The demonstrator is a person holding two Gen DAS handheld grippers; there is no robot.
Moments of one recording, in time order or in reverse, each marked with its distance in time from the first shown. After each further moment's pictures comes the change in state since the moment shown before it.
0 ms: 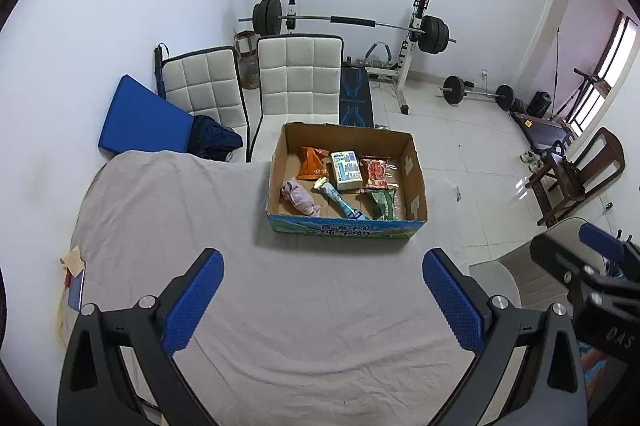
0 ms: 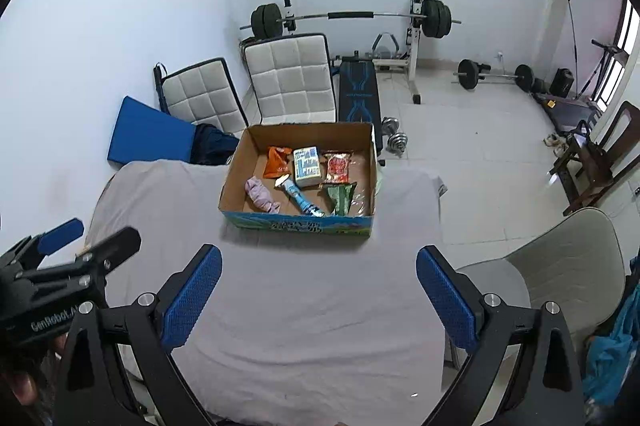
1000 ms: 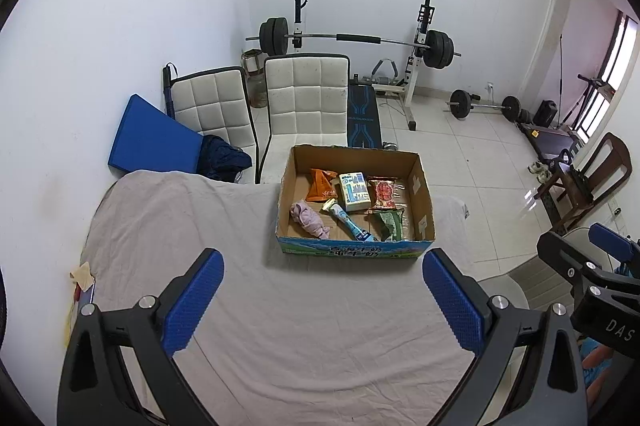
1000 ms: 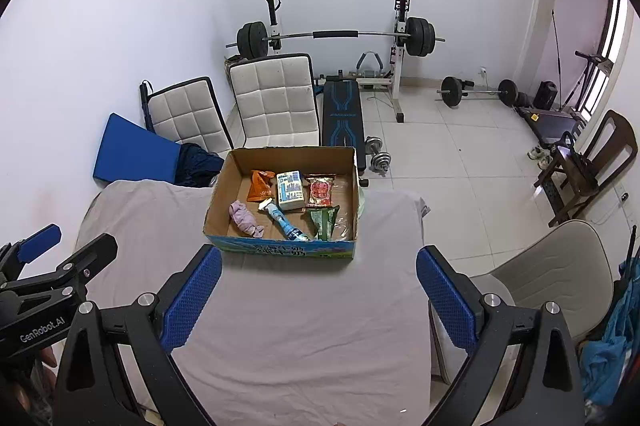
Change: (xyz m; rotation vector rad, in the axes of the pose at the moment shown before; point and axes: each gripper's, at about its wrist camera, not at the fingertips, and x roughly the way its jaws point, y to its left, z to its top) left arm -0.004 0.004 0.015 0.009 -0.059 0.032; right arm 0.002 -0.008 0.019 -0.003 -0.047 -0.040
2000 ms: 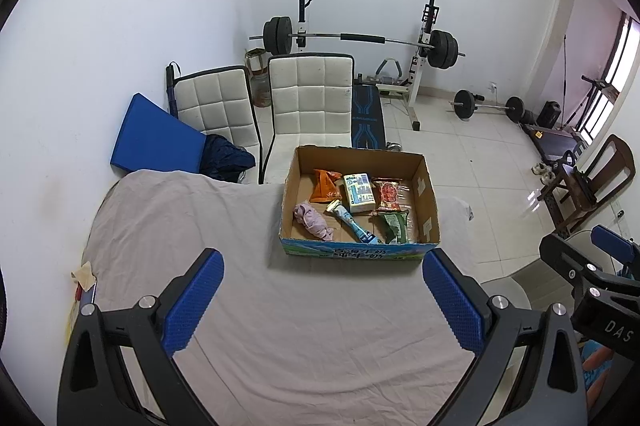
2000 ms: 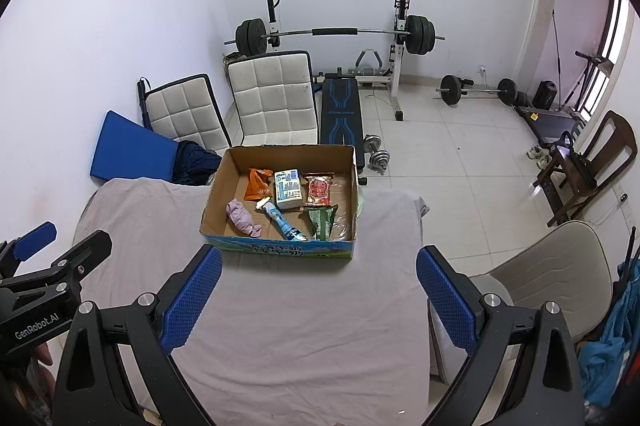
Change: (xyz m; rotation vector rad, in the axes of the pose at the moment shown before) left arm 0.009 0.005 0.006 0.005 0.000 0.008; right arm 0.010 0.001 -0.004 0.001 0.003 -0.010
